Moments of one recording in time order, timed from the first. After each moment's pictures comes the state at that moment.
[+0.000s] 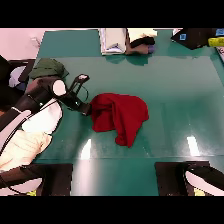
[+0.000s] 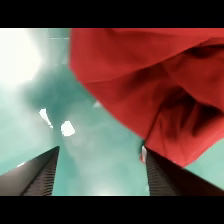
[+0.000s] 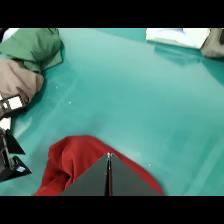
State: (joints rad) left arm -0.43 -1.30 1.06 1.33 -1.10 -1.53; right arm 0.14 -1.10 1.72 -1.10 1.29 1.47
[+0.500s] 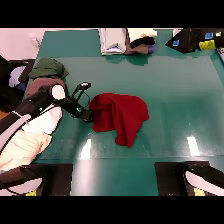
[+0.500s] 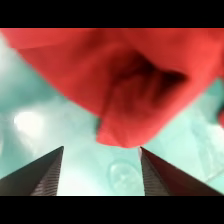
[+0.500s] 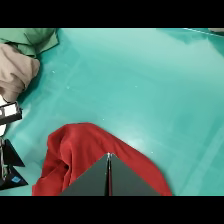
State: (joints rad) left arm -0.44 -1.28 0.99 1.15 -1.13 -1.42; right arm 0.14 -1.14 1.72 -1.10 1.31 1.48
